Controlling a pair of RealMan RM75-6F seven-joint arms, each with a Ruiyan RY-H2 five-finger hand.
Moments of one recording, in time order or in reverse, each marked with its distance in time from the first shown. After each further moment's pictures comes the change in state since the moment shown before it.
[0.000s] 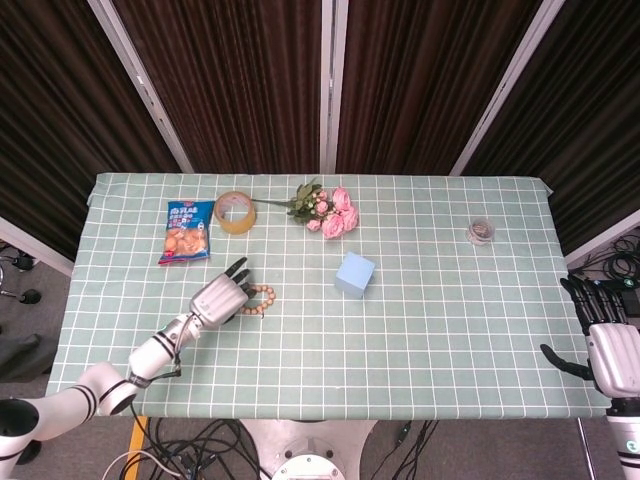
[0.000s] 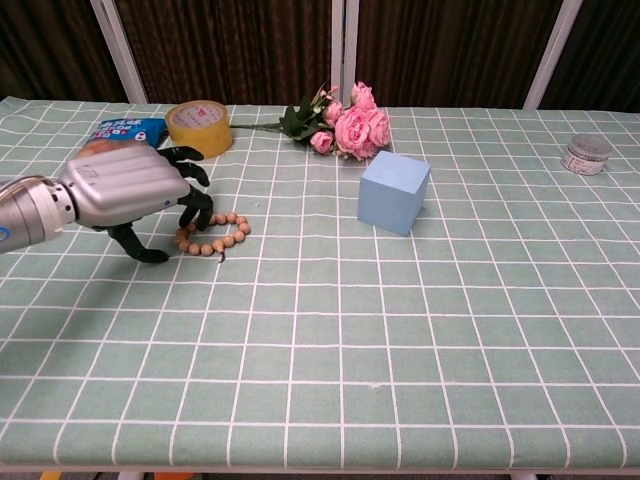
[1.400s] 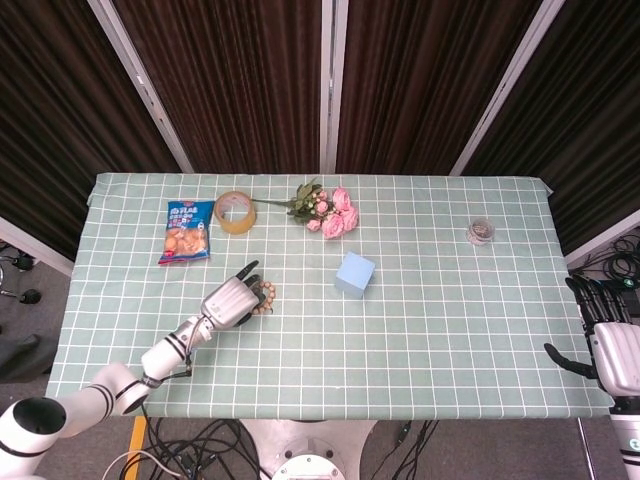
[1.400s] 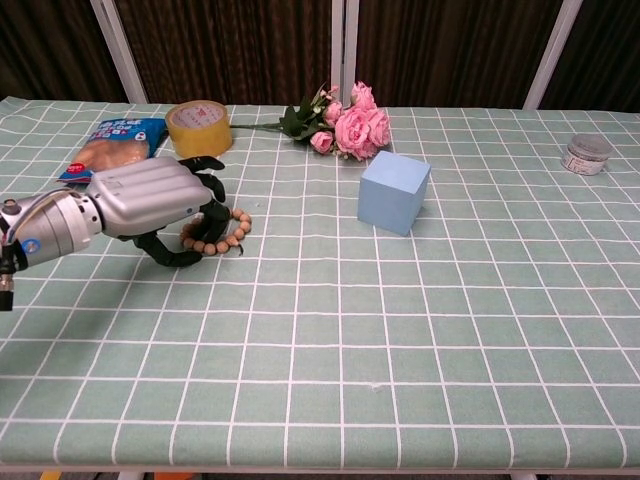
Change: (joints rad) left arm -0.030 -0.100 0.055 0.126 -0.010 0.078 -0.109; right arm -0.004 -0.008 0.009 0.025 0.017 -0.012 0.026
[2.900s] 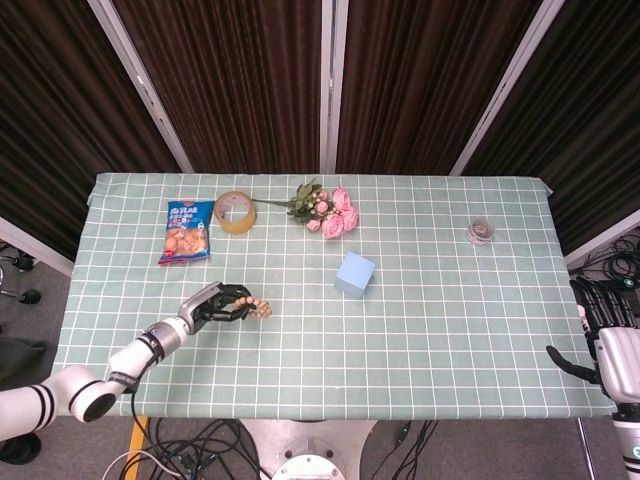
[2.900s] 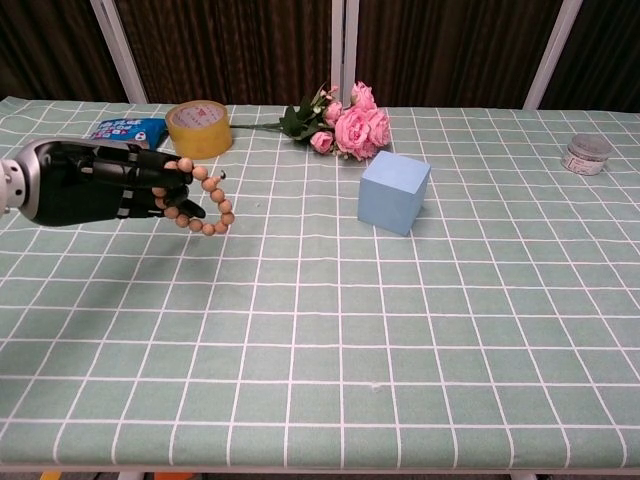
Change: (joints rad) left arm -0.012 0.431 -0.093 -0.640 -0.256 -0.368 -1.485; right arm -0.023 -0.001 -0.001 -0.006 -0.028 0.050 0.000
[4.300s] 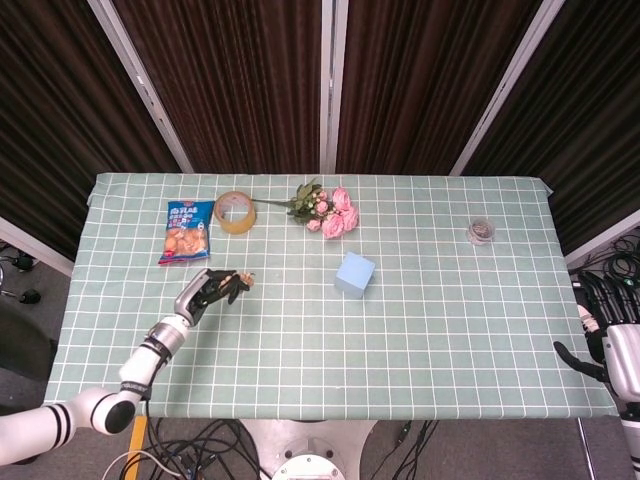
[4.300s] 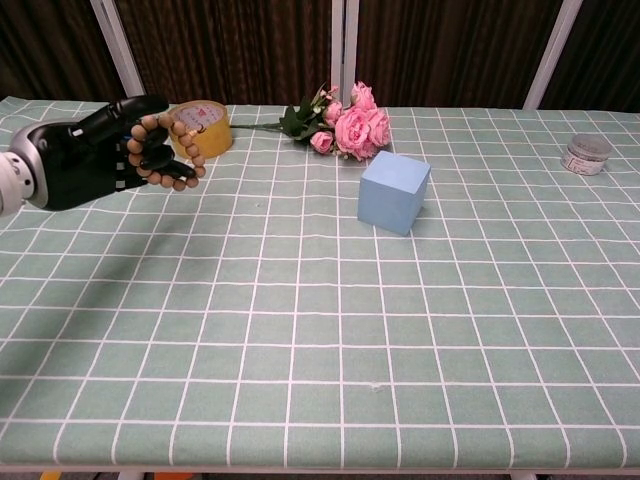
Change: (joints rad) left arm 0.146 -0.132 -0.149 0.001 -0.203 0.143 0.320; right arm -0.004 0.037 0.015 -0.033 -0.001 0.019 -0.039
